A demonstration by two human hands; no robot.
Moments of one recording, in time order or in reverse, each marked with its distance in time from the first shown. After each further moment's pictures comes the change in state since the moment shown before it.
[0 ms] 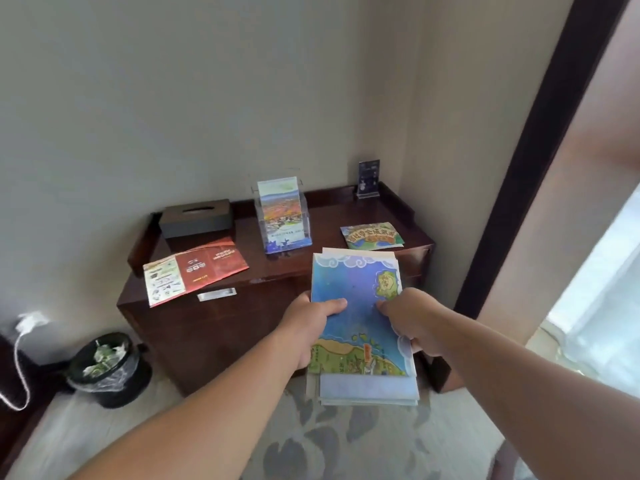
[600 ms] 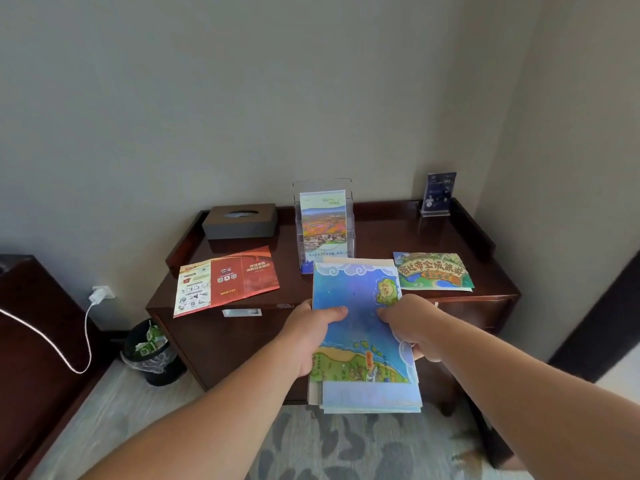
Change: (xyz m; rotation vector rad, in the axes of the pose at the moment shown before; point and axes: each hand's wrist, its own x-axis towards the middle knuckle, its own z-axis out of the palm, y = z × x) left_hand 0.127 0.036 -0.019 -0.116 0.231 -0.022; right_hand 0.170 -0.069 0.004 -0.087 -0.211 -0.128
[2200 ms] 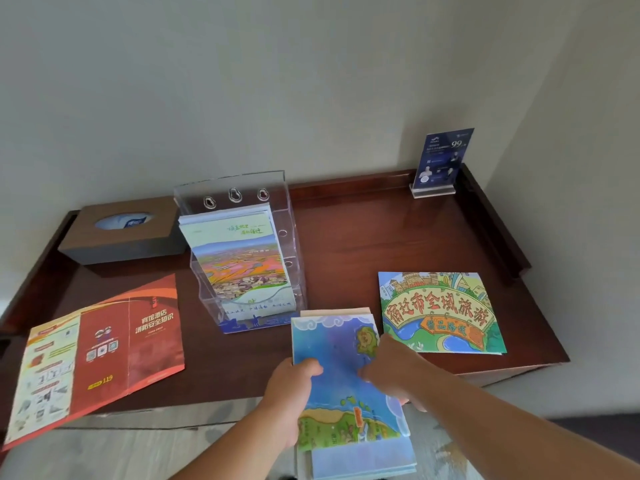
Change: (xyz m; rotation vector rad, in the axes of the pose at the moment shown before) left_hand 0.266 -0.019 0.088 0.135 0.248 -0.434; right_hand 0.308 0.047 -0.035 -0.232 -0.215 0.215
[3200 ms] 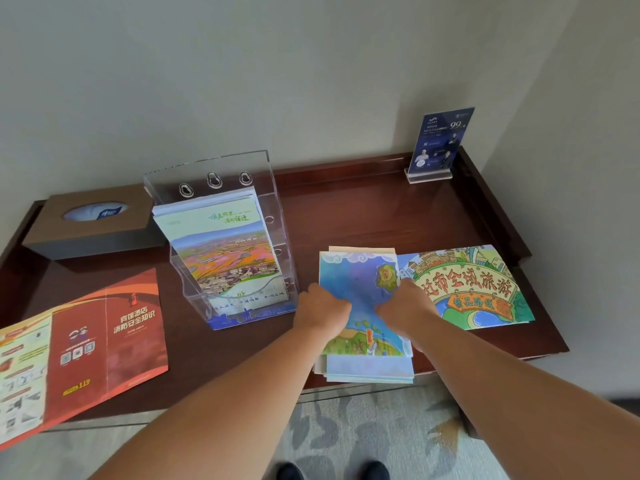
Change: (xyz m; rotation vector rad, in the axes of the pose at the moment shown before) left_hand 0.056 0.069 0.063 0.662 0.008 0.298; right_hand 0.055 -0.005 -0.042 0.090 0.275 0.096
